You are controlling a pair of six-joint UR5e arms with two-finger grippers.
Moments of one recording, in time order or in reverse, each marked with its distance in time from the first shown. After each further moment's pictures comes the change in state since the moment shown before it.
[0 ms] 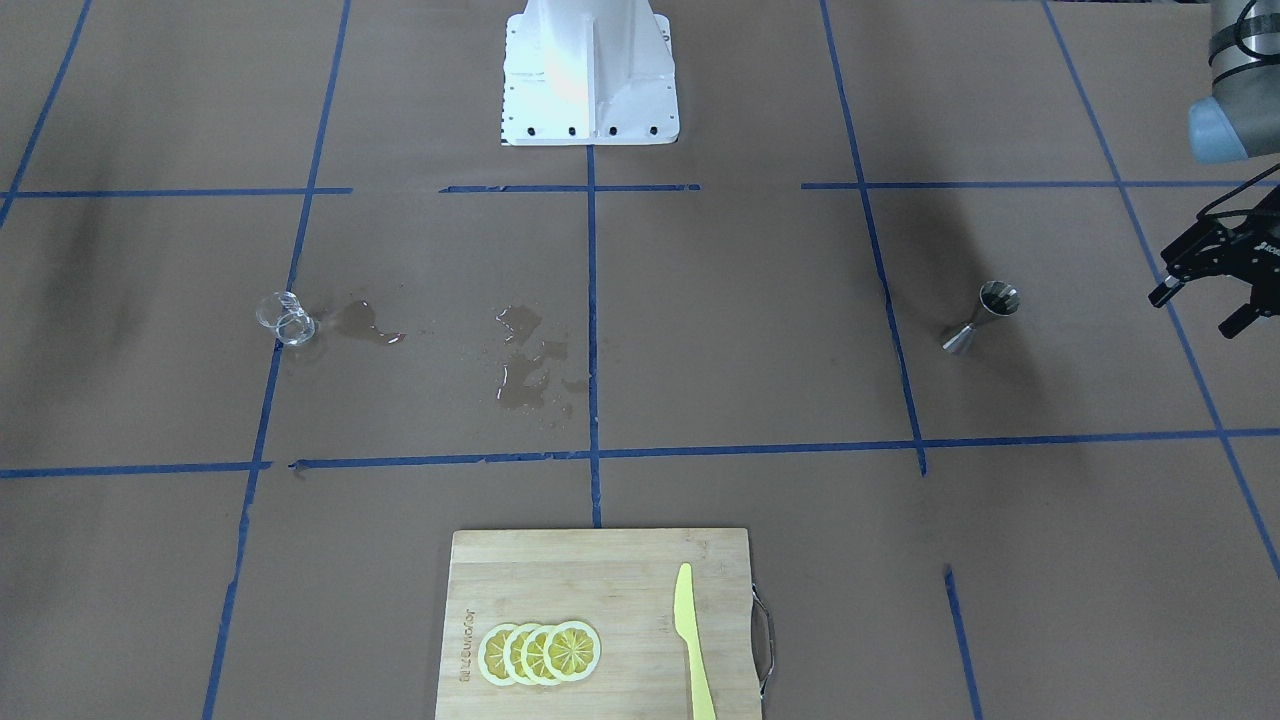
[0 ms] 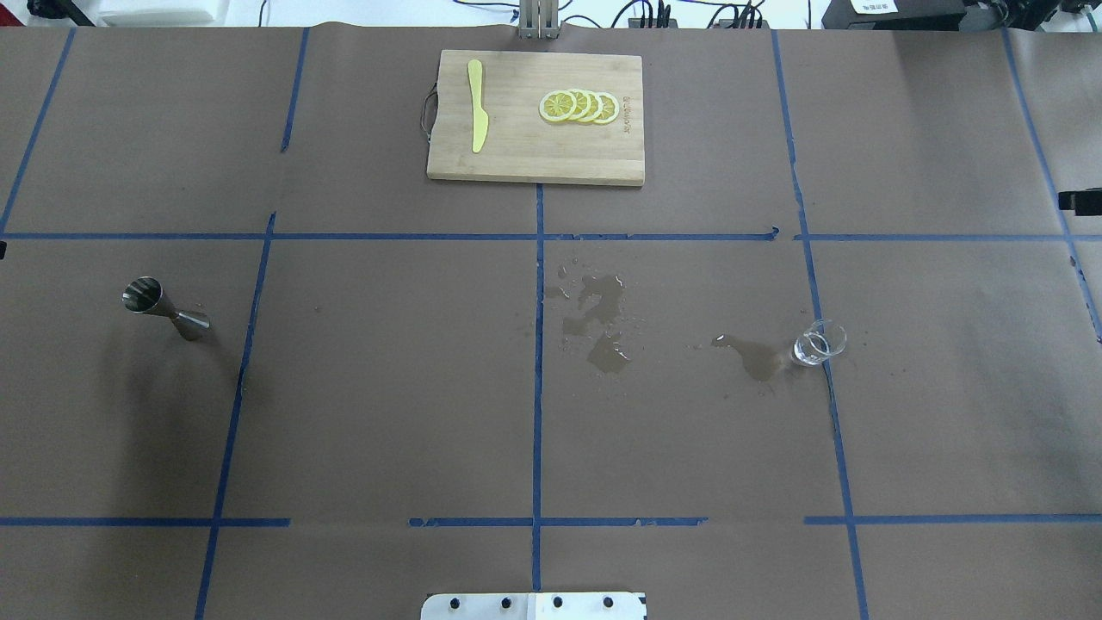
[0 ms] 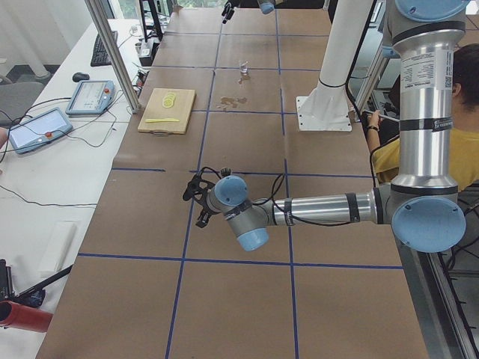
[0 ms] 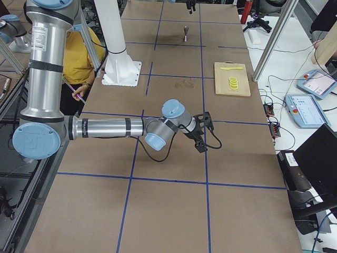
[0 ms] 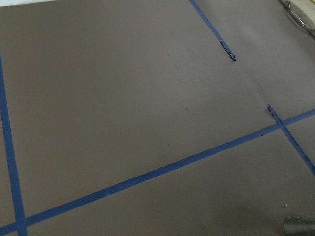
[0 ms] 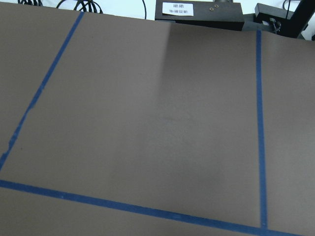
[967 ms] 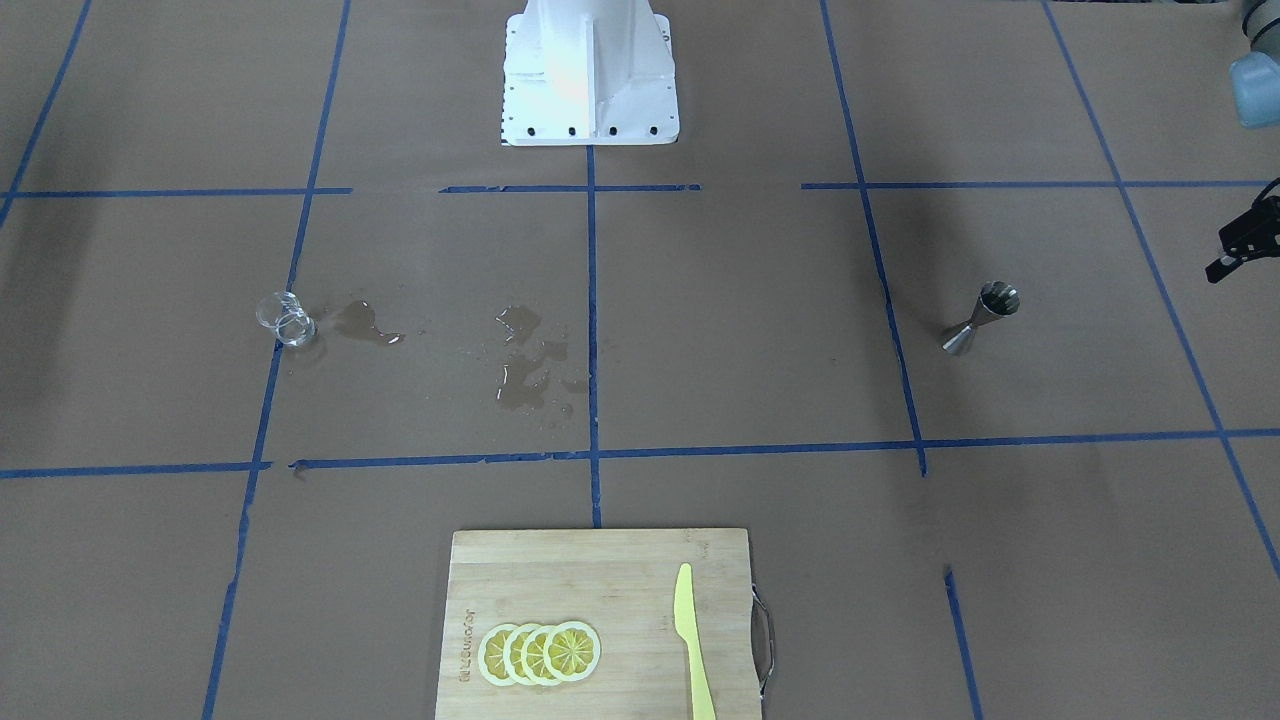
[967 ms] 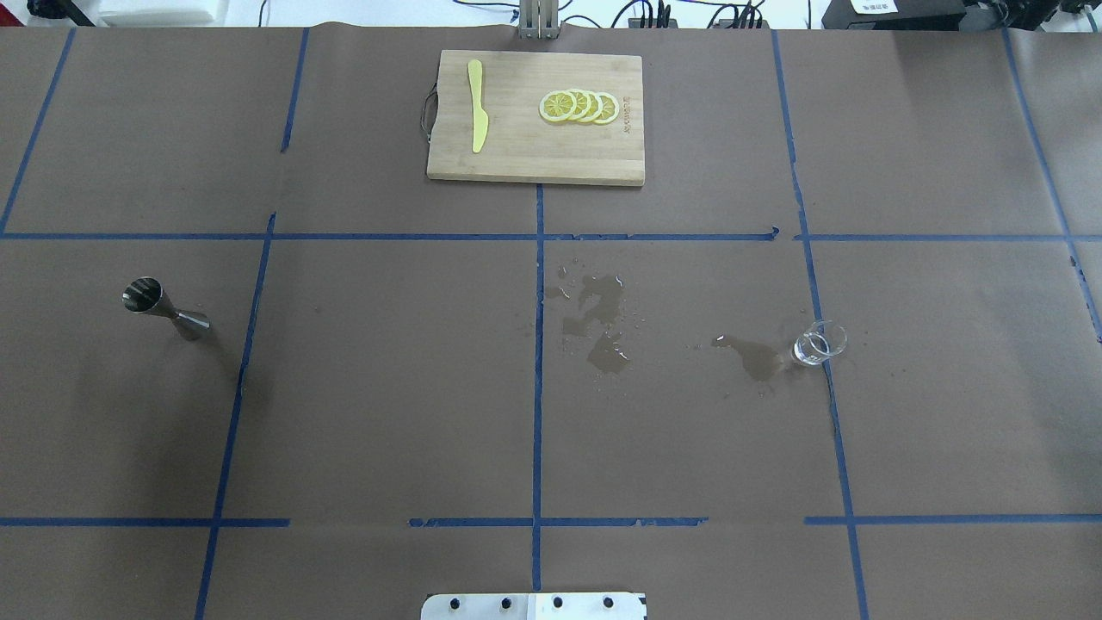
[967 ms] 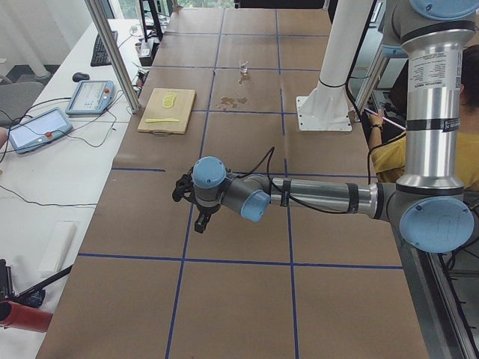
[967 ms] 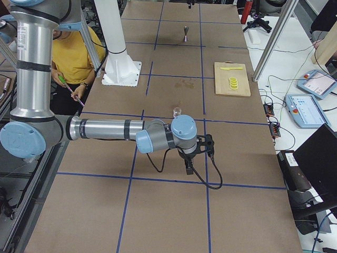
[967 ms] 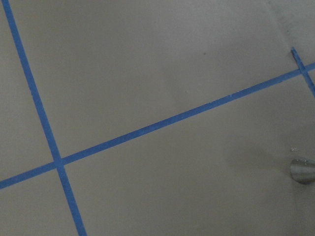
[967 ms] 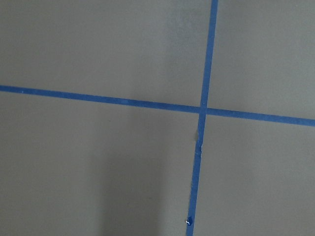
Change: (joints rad) left arm -0.134 -0.011 -0.167 0.700 -0.052 0.382; right arm 0.203 0.002 0.018 -0.614 0.289 -0.451
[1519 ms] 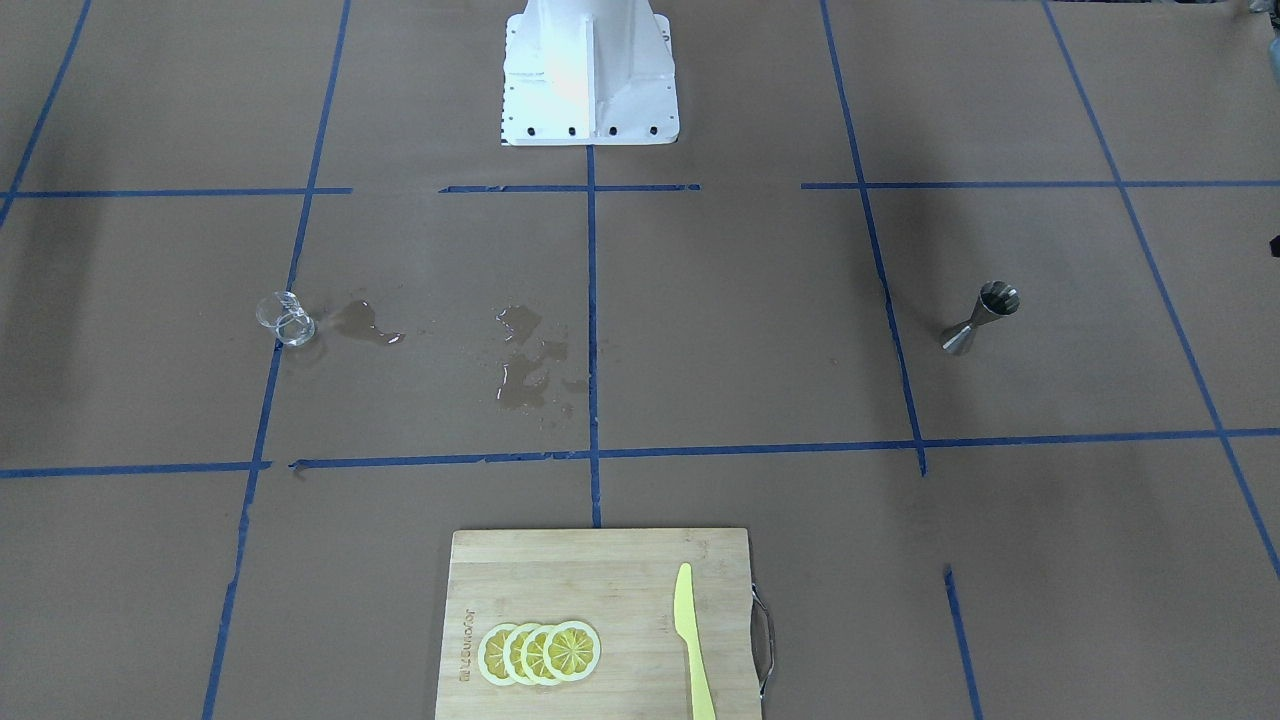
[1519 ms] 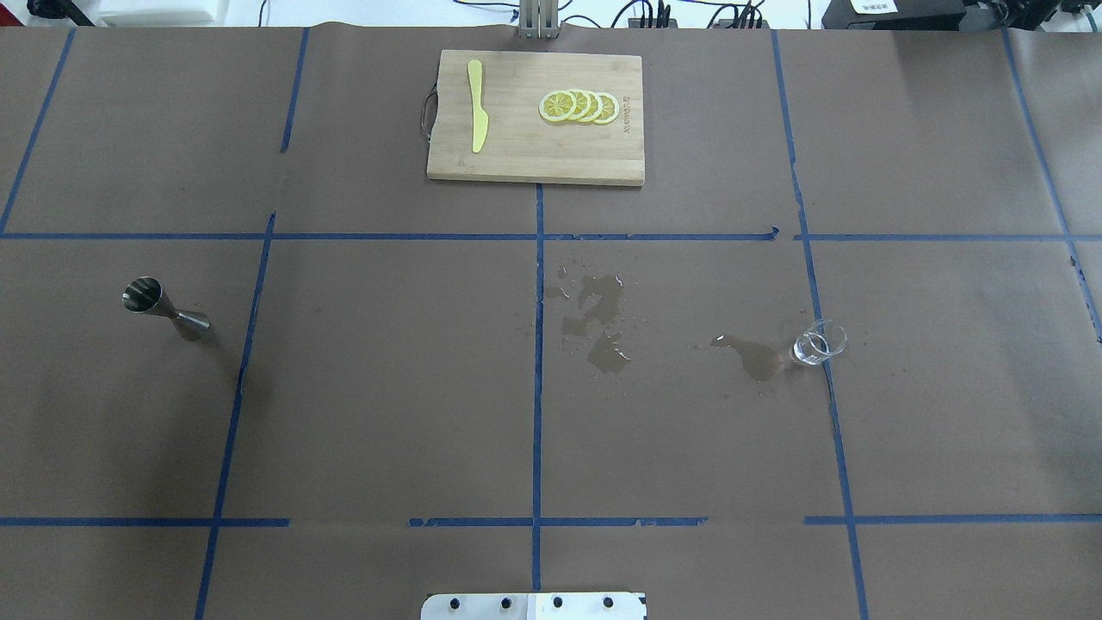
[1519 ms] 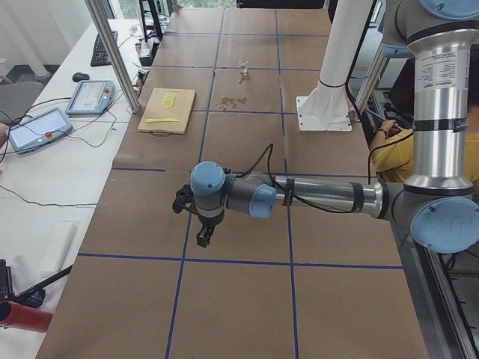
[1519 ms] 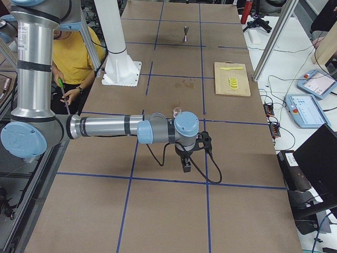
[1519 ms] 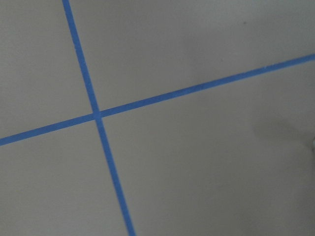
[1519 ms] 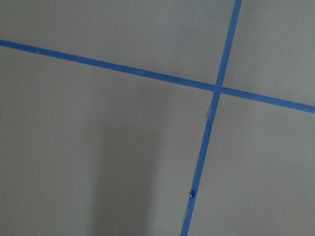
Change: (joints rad) left arm -0.141 0.022 -0.010 0.168 0.121 0.308; right arm 0.007 0.007 0.062 -0.188 -0.001 -0.184
